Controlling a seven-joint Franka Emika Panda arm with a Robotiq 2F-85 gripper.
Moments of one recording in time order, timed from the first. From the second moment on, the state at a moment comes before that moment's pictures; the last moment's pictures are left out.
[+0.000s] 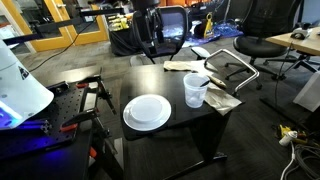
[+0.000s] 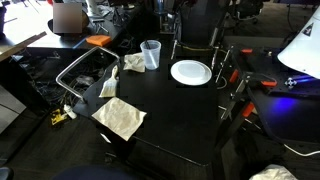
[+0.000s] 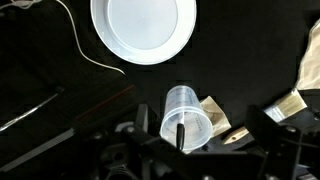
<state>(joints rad) -0.19 -0.09 0.14 -2.69 -0.23 2.76 0.70</state>
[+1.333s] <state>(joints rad) 0.02 0.32 -0.13 -2.40 -0.15 2.87 0.69</state>
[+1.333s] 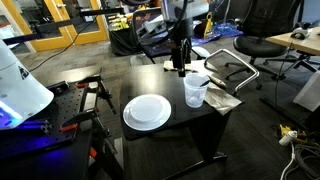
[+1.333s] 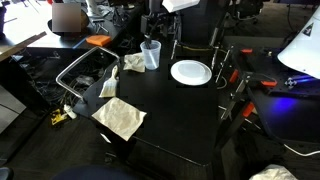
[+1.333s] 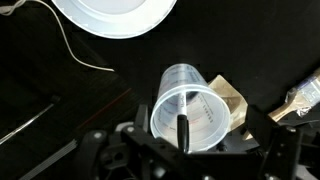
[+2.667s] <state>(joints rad) 0.03 0.42 -0.15 -2.31 -0.02 2.88 0.54</state>
